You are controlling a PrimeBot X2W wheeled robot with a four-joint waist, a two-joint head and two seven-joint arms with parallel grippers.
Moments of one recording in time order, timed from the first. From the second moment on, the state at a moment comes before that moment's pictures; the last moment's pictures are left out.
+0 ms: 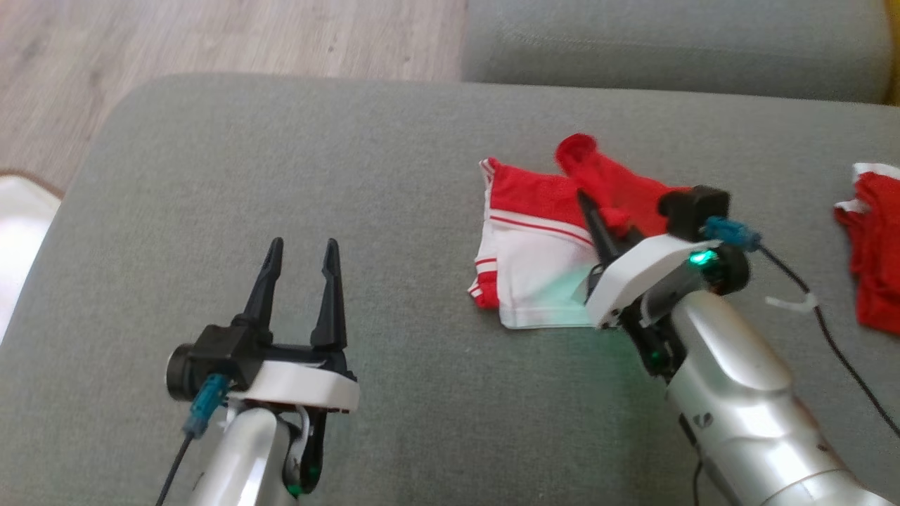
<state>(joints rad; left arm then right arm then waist) -0.24 0.04 -0.27 0.33 -0.30 -0.01 -0.26 -0.59 -0.07 0.39 0.78 0.44 0.13 -0.09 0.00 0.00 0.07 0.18</state>
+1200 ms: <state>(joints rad) -0.26 0.04 -0.26 0.30 -0.31 0.01 -0.26 -0.78 -0.08 0.52 0.91 0.47 0.13 -0.25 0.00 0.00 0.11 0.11</state>
